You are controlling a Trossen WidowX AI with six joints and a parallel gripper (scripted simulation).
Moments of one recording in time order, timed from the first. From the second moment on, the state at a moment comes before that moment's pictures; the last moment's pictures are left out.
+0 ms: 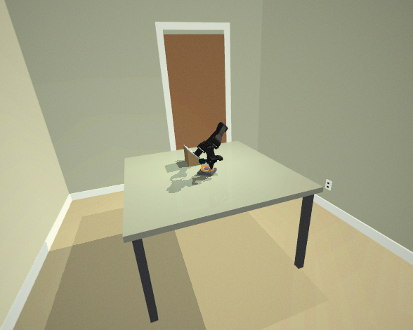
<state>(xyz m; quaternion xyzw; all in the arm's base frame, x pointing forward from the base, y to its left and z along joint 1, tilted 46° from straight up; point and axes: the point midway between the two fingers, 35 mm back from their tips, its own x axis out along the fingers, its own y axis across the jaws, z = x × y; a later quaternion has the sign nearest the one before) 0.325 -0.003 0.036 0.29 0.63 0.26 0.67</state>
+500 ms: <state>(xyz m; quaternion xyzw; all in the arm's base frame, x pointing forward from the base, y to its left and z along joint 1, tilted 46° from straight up) 0.328 -0.009 0.031 0.29 0.63 0.26 0.67</state>
